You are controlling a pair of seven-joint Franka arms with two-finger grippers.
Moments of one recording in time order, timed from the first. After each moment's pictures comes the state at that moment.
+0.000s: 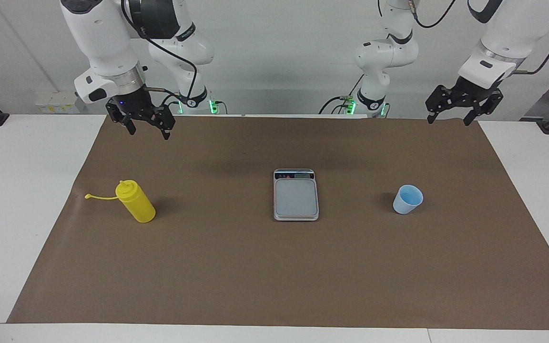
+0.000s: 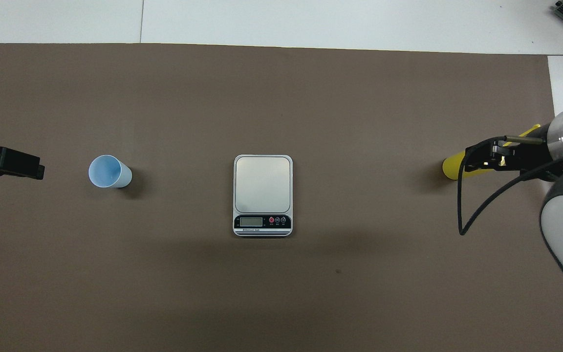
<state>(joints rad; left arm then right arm) 0.10 -0.05 -0.18 -1.57 -0.03 1.50 0.04 -0.06 -0.03 0.13 -1.67 -0.01 1.62 0.25</state>
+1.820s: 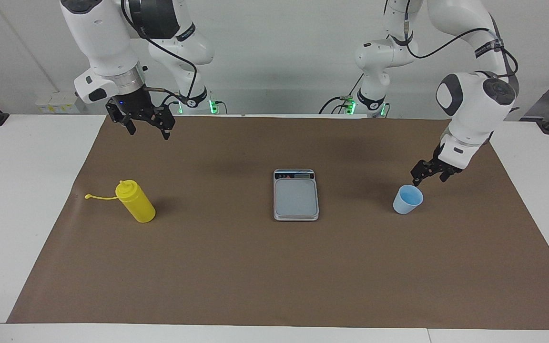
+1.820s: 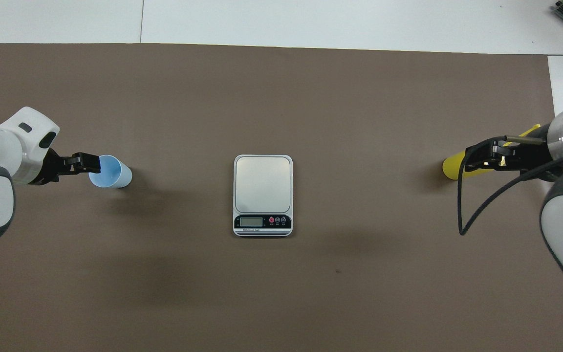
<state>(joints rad) 0.14 0.03 -0.16 -2.10 -0.03 2.18 -0.16 -0.06 -0.03 0.13 -1.67 -0.01 1.62 0.25</state>
